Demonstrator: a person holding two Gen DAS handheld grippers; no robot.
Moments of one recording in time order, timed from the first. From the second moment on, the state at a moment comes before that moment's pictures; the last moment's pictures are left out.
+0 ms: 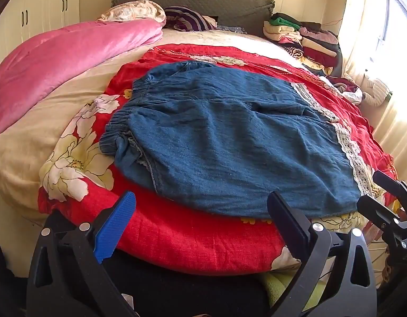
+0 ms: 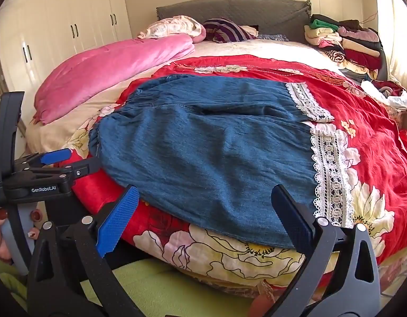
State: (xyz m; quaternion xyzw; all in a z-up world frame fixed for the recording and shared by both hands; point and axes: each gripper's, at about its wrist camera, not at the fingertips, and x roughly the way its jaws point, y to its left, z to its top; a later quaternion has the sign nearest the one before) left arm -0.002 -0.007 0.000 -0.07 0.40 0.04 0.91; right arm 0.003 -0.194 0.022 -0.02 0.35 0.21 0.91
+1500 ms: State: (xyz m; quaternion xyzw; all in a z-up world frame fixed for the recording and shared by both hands) left arm -0.004 -0.008 0.002 -0.07 0.40 0.04 0.91; right arm 0.006 -0.198 0.020 -0.01 0.35 0.21 0.91
